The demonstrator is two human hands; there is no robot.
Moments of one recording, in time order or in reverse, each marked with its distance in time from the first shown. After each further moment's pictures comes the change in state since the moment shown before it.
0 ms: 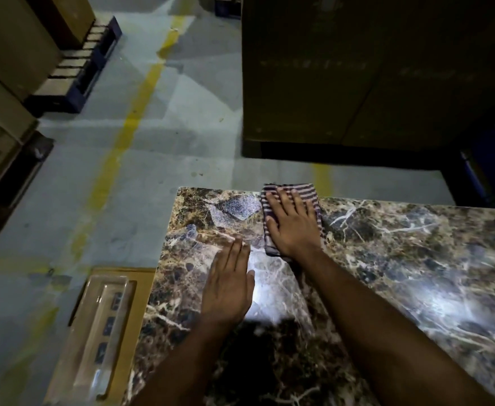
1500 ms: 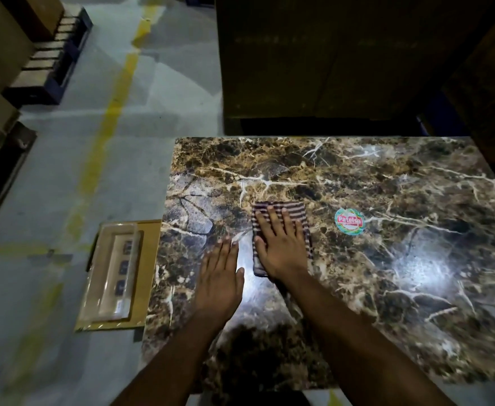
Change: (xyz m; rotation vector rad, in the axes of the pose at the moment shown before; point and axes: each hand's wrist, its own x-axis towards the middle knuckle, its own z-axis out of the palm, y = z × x) left_hand -0.191 -0.005 0.025 0.047 -0.024 0.031; right_hand -0.246 -0.061 0.039 0.015 0.005 0.100
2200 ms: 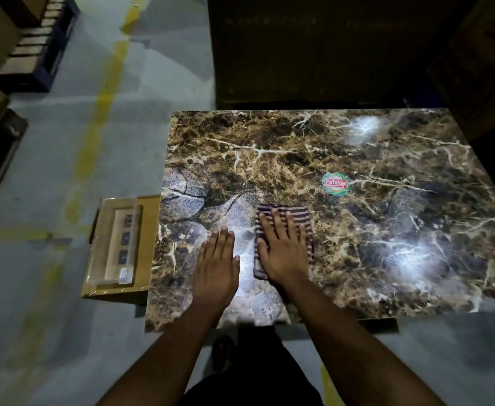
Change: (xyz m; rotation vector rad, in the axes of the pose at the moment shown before) left_hand -0.078 0.009 0.002 -0.047 0.006 -0.005; right_hand -0.113 -0.007 0.016 0.017 0.016 0.087
